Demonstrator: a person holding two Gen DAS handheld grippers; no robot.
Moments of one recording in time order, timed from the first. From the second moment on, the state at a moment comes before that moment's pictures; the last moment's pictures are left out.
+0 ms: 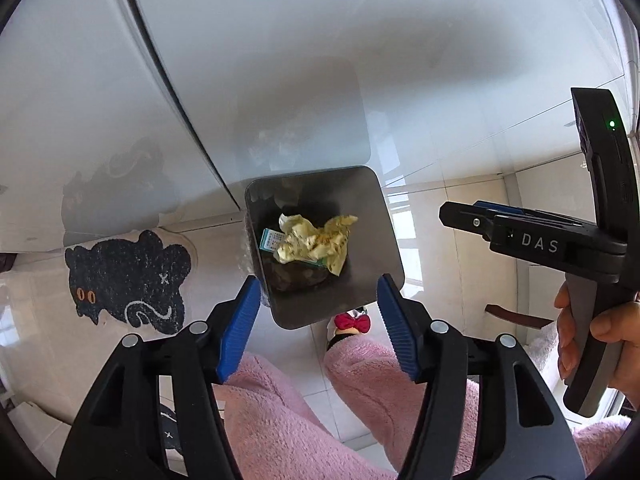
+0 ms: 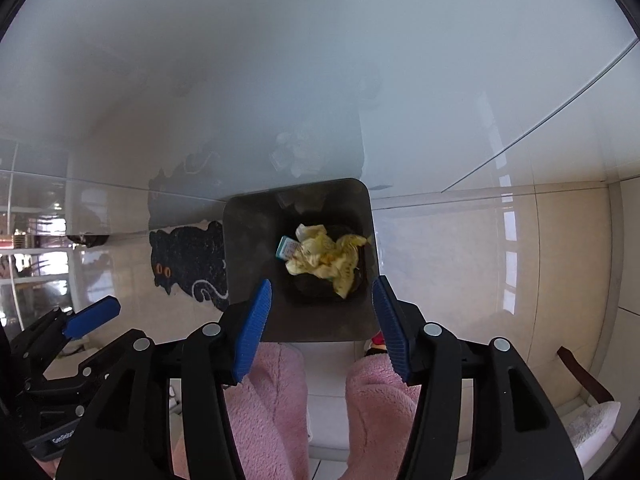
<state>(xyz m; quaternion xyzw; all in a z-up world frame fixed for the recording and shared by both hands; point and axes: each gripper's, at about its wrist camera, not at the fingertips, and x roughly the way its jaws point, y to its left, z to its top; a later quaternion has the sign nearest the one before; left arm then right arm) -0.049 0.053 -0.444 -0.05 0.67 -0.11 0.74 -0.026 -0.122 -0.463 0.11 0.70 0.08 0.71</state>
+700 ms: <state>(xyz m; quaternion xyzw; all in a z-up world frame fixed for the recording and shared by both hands) -0.066 0.055 -0.220 -0.05 0.49 -0.06 0.87 -0.054 -0.193 -0.204 0.00 0.49 0.11 0.87</state>
